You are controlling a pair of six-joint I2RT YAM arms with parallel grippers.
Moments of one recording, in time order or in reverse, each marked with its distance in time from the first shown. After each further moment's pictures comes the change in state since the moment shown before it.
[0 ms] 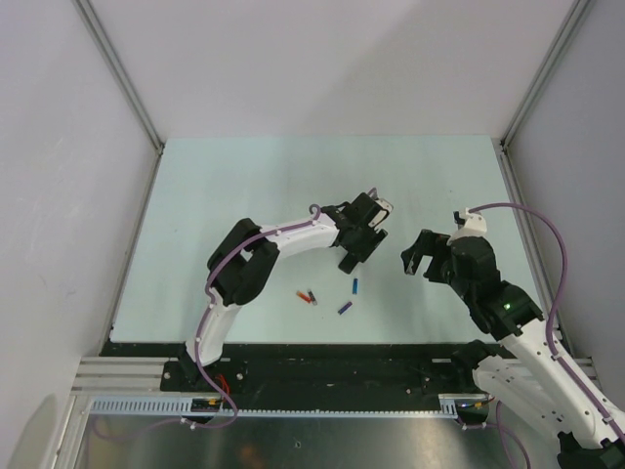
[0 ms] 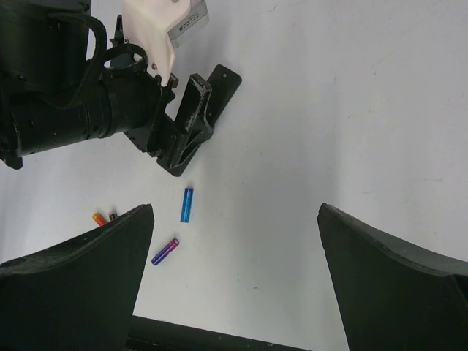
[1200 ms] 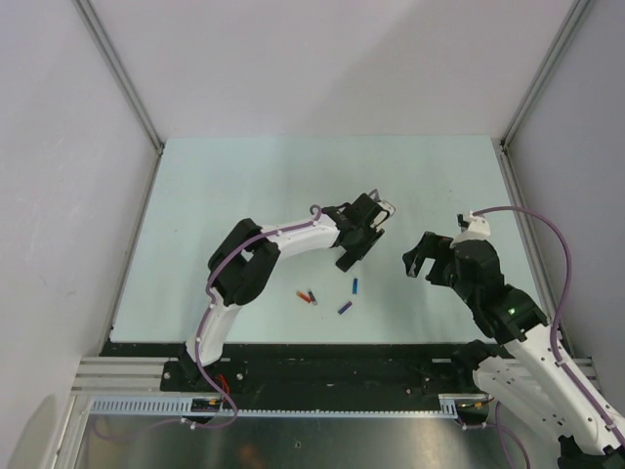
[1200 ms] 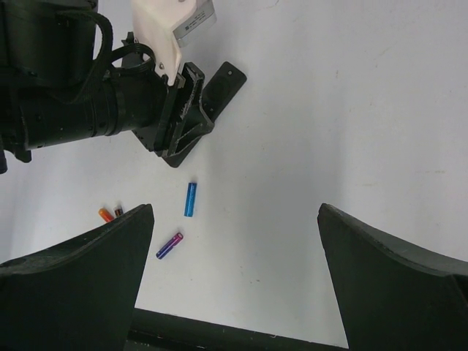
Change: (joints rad) left arm -0.001 0.006 0.000 0.008 0.067 -0.005; right arm 0.000 -0.032 0.000 -0.034 -0.005 0.019
